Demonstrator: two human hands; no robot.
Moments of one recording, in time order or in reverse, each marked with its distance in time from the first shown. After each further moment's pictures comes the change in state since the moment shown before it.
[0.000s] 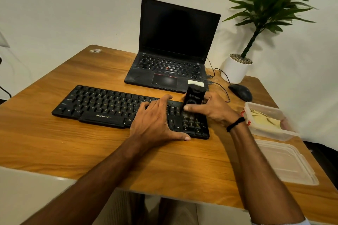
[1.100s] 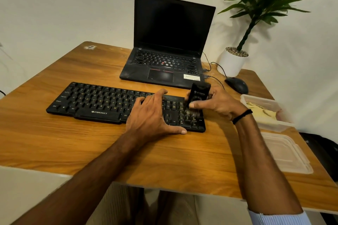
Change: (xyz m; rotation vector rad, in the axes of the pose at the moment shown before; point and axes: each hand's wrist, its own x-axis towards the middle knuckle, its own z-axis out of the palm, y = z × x) left_hand -0.001 0.002 -0.004 -0.022 -0.017 -0.014; right_hand -0.019 0.001 -0.023 0.036 -0.065 0.057
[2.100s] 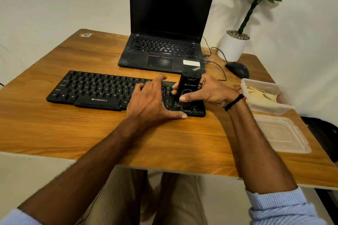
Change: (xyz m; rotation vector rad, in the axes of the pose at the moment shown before) left_hand -0.003 0.002 -0.001 -0.015 0.021 -0.003; right_hand 0.002 -0.008 0.028 0.044 -0.112 -0.036
